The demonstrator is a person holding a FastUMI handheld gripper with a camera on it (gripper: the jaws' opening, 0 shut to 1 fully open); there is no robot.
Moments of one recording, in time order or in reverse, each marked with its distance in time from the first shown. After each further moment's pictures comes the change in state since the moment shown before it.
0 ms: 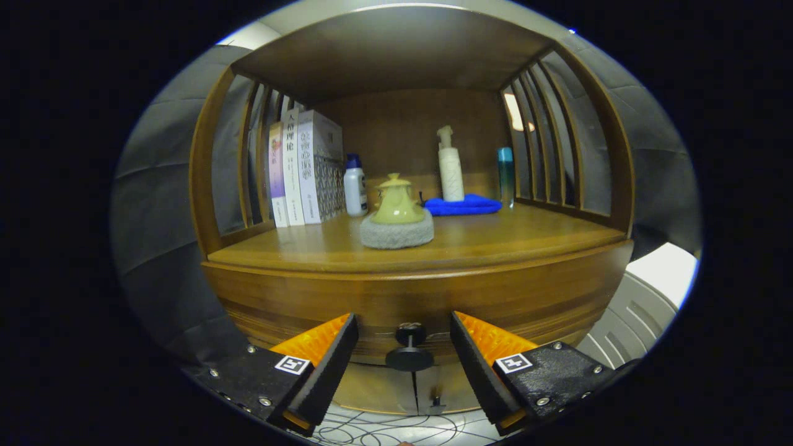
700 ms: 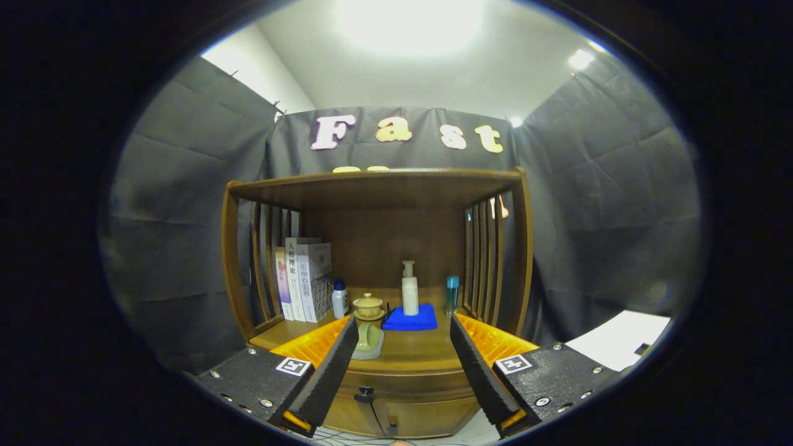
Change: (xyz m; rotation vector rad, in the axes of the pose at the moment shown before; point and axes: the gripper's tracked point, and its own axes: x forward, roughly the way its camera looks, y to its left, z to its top) arm -0.132 -0.036 0.212 -0.090 -0.245 -0.011
